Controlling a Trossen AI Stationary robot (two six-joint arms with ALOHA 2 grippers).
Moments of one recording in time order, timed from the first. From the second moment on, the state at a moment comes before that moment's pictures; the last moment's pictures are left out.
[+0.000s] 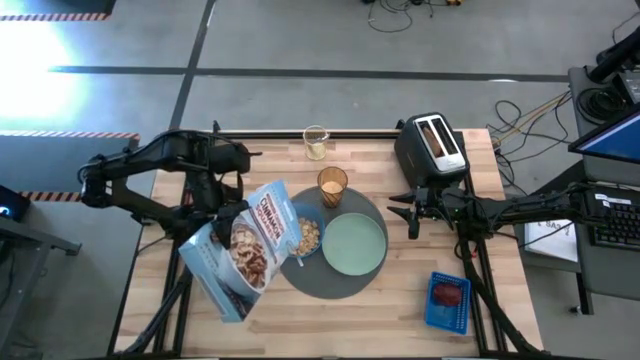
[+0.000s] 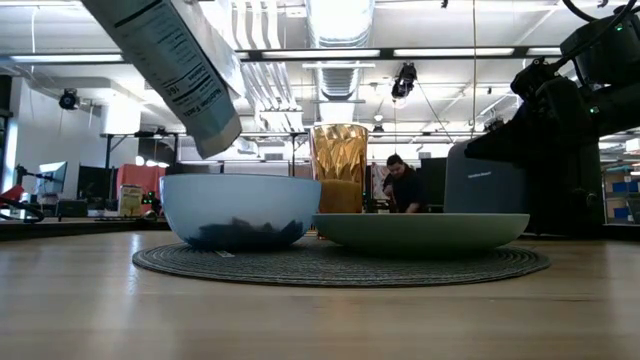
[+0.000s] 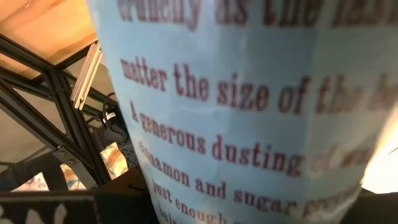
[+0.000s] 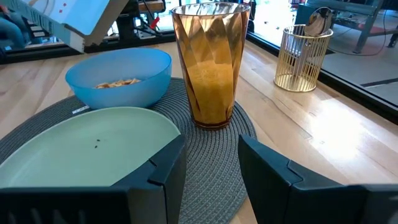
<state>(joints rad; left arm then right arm) 0.11 1.28 1.54 -1.57 1.02 -1.19 -0.14 0.73 0.01 0.48 0.10 0.07</state>
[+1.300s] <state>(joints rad) 0.14 1.28 1.52 -1.57 1.01 -1.18 -0.14 0.73 0.01 0.48 0.10 0.07</state>
